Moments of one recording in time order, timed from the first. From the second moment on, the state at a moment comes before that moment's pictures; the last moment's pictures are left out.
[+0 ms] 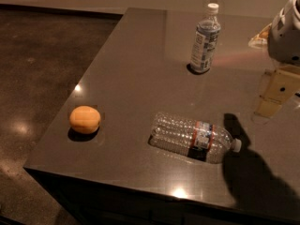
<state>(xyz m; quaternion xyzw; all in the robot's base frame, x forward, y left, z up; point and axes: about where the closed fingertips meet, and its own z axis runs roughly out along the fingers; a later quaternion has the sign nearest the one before) 0.438 -0.217 0.976 -0.60 0.78 -0.03 0.16</state>
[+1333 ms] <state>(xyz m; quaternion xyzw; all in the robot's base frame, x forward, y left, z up) 0.428 -0.181 0.946 -0.60 0.79 0.00 0.16</state>
